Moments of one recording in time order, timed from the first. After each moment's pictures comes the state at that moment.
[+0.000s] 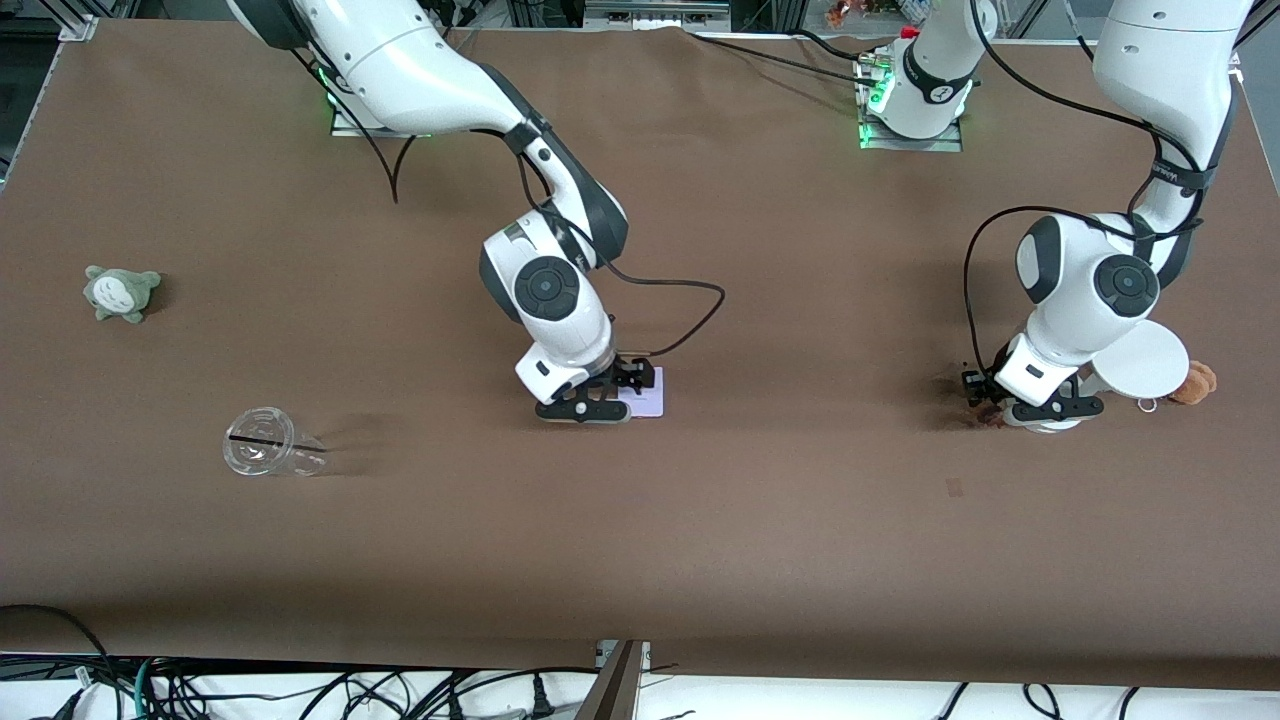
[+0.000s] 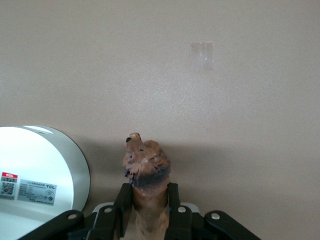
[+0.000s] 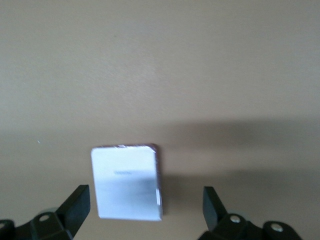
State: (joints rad) left arm 0.06 0.41 -0.01 -2.16 0.04 2.67 -0.09; right arm 0.65 0.87 0.01 -1.29 0.08 2.29 0.68
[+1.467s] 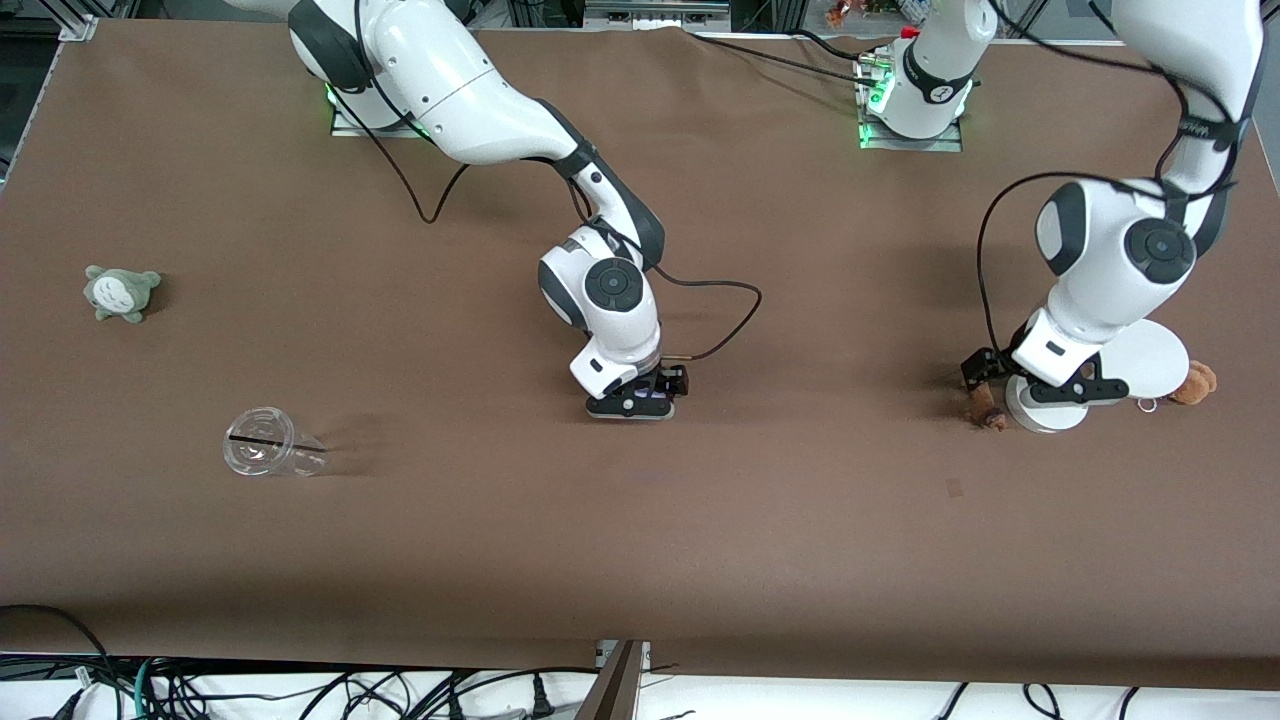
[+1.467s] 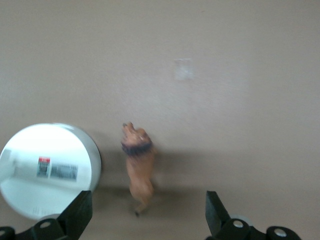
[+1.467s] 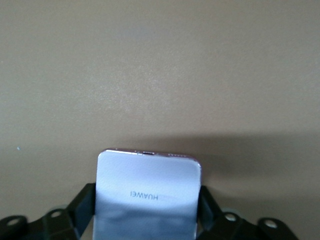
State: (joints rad) left arm 0.07 0.22 -0.06 -2.16 0.04 2.47 -0.12; right arm 0.76 1.03 -0.04 -1.19 -0.01 2.39 0.81
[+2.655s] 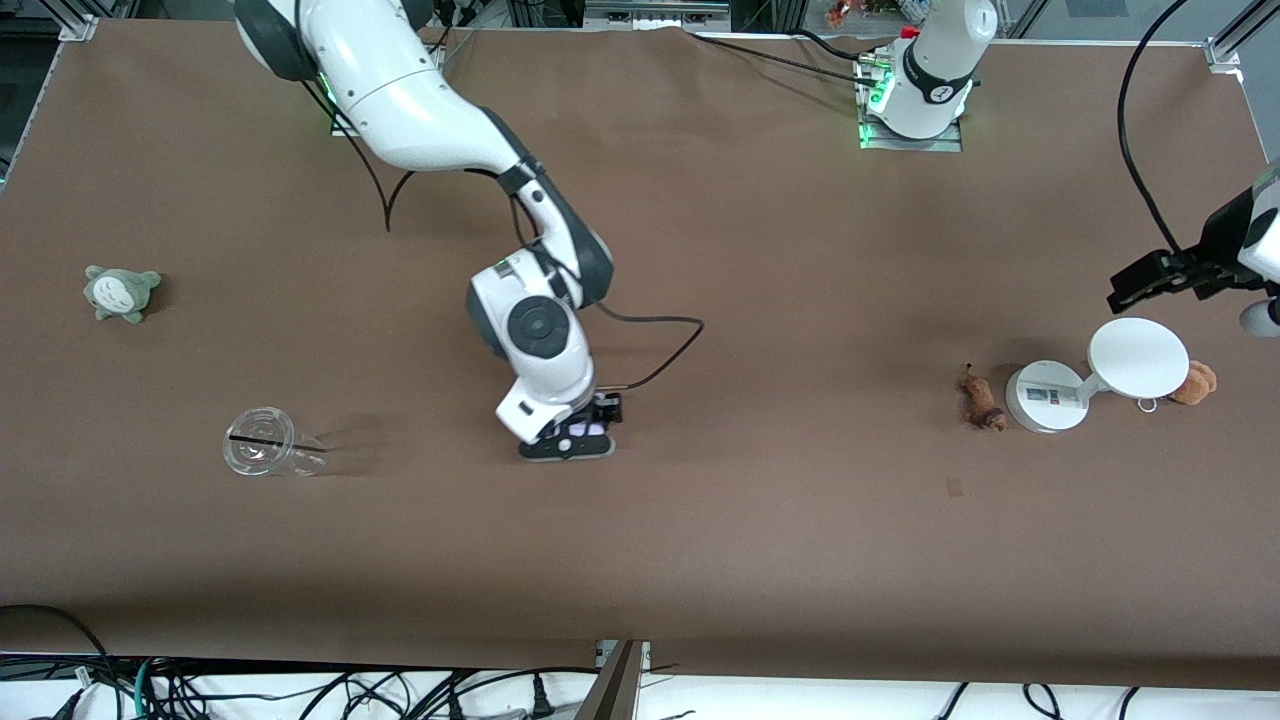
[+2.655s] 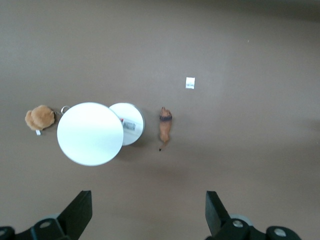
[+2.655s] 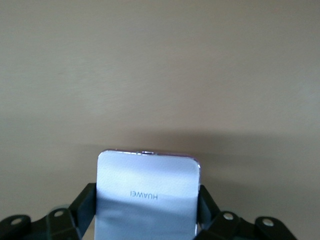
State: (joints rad) left arm 0.07 0.07 -0.04 -1.57 0.04 1.64 -0.16; right arm 0.60 0.93 -0.05 -1.20 0.00 2.23 0.46
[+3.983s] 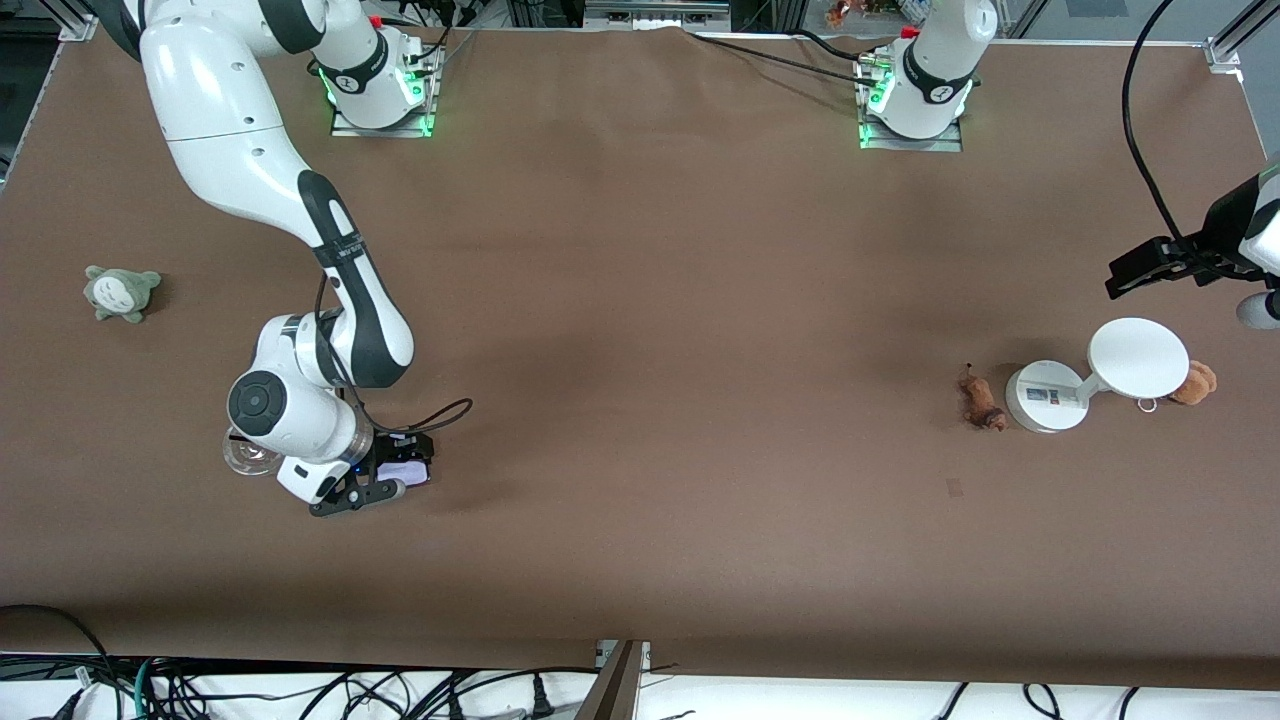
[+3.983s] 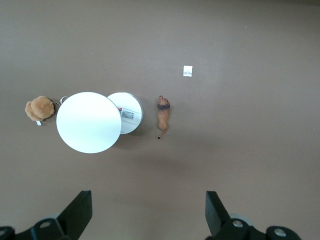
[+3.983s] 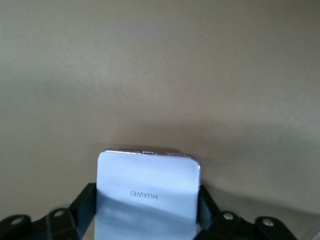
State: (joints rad) left arm 0.07 0.10 -0.05 -1.52 0.04 1.57 -0.15; right arm 0.23 0.84 -0.06 -1.49 0.18 2.38 -0.17
